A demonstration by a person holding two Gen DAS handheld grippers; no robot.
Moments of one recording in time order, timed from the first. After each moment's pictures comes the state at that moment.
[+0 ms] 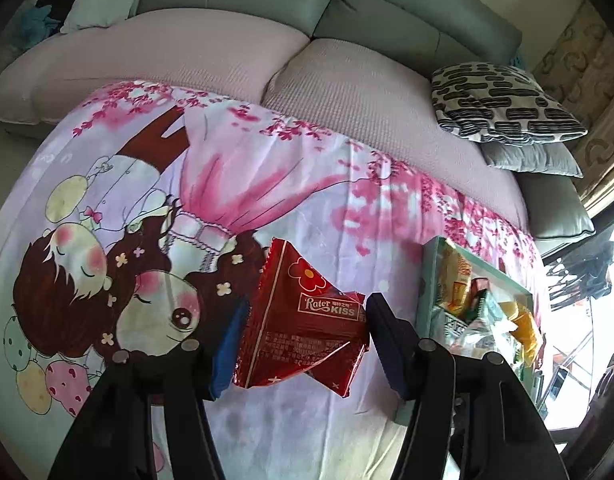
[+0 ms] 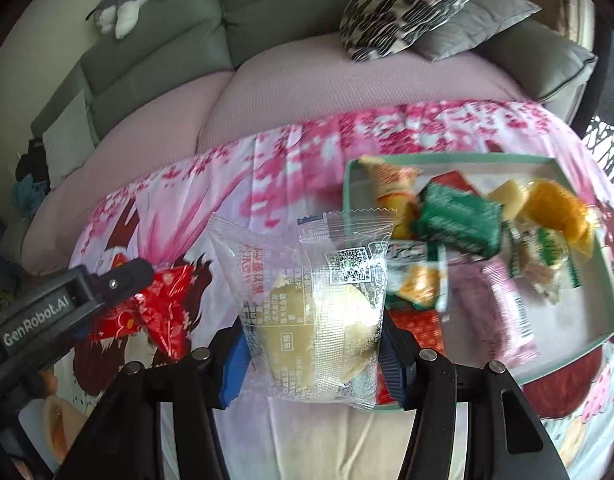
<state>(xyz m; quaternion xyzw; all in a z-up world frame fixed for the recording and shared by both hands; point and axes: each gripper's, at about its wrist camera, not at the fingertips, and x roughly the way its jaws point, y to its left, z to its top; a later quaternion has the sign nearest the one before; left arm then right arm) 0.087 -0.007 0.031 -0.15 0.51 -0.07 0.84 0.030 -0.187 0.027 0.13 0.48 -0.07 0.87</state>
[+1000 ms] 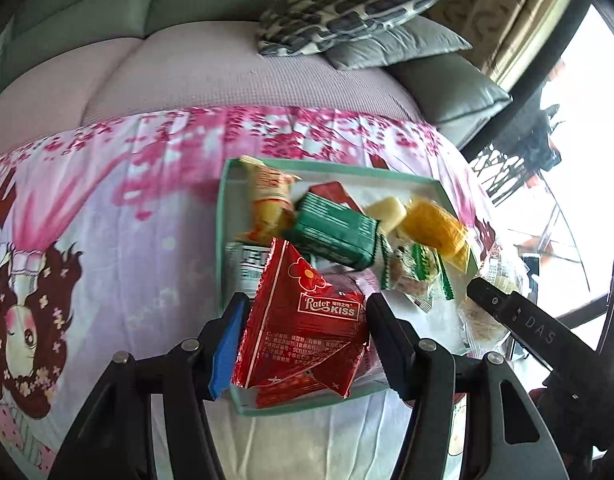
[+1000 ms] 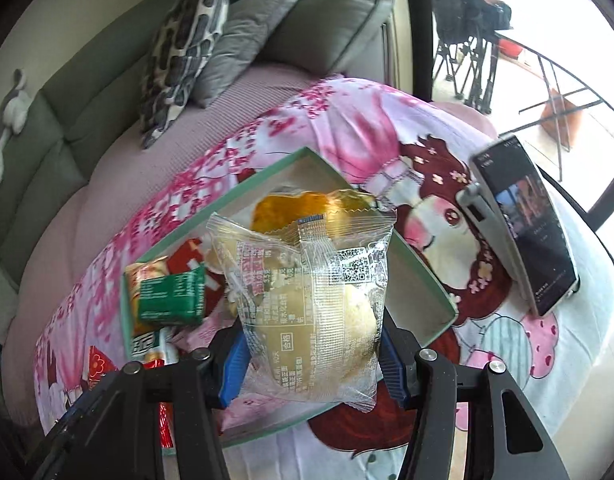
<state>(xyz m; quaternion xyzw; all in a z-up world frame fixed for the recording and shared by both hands) 0.047 -0.189 0.021 -0.02 0.51 -0.26 0.82 -0.052 -0.381 0.030 0.26 0.42 -0.29 0.82</state>
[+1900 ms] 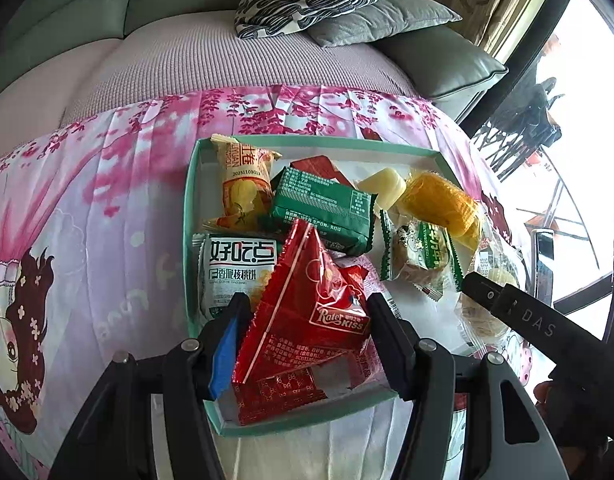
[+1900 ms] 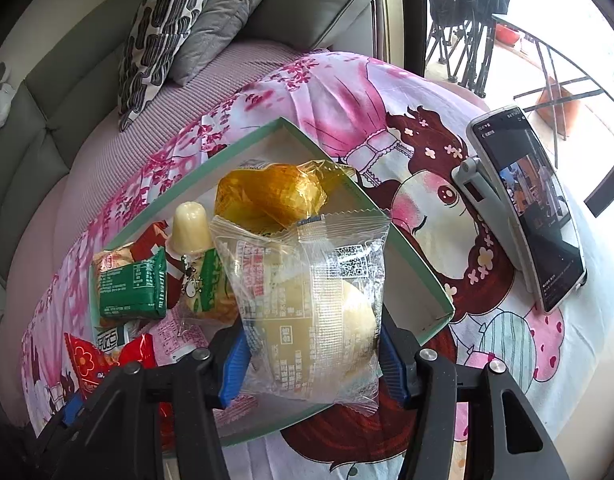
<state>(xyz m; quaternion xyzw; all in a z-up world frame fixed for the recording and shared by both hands) 0.050 -0.211 -0.008 0.01 0.52 -0.27 0.81 -0.046 -0.394 0.002 0.26 0.45 -0.30 0.80</state>
